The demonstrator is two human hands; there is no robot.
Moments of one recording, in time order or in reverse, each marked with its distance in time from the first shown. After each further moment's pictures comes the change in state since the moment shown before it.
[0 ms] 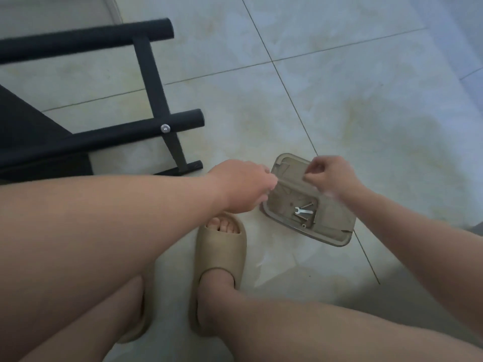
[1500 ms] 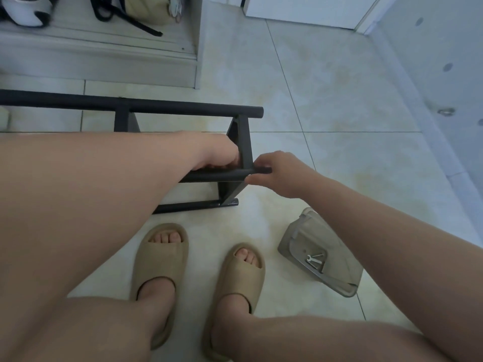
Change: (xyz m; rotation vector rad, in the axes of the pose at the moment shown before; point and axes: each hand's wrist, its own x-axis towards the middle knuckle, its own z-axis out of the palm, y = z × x) left_hand -0.122 -0.131 -0.090 -1.017 0.047 -0.785; right_hand -0.047 -0.254 0.002 -0.333 -0.264 -0.488
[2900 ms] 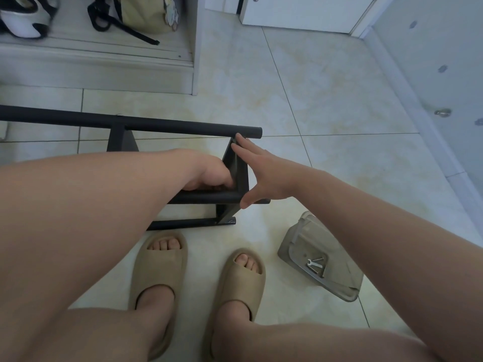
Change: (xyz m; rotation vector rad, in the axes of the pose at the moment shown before) left_hand -0.007 -0.012 0.015 -0.105 -0.174 -0.049; right_hand 0.010 -0.013 -0.009 -0.210 -0.167 -0.230
